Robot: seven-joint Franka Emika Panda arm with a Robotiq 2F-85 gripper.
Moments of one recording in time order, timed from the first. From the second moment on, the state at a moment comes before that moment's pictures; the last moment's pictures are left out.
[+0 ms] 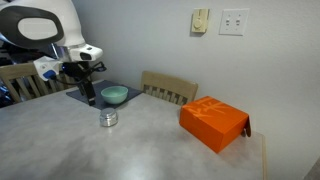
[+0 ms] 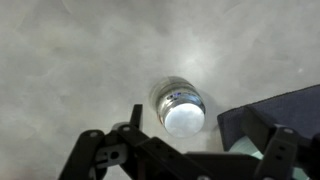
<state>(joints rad) 0.07 0.17 0.02 -2.29 0.07 2.61 0.23</state>
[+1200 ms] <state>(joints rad) 0.08 0.52 0.01 -1.96 0.03 2.51 0.24</state>
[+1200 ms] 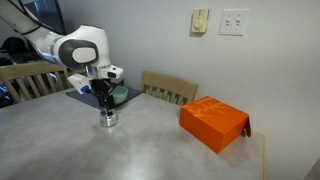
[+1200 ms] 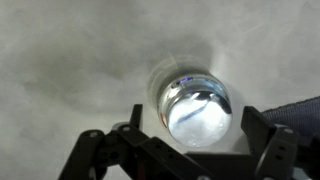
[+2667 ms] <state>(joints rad) 0.09 0.59 0.01 -1.88 0.03 2.47 0.24</state>
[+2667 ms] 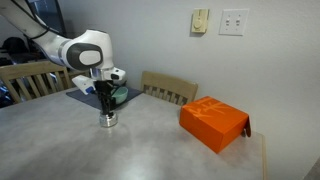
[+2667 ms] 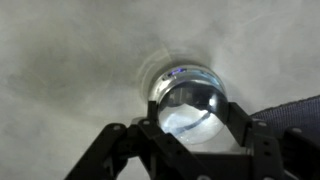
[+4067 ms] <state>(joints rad) 0.12 0.45 0.06 -1.98 0.12 2.33 0.20</state>
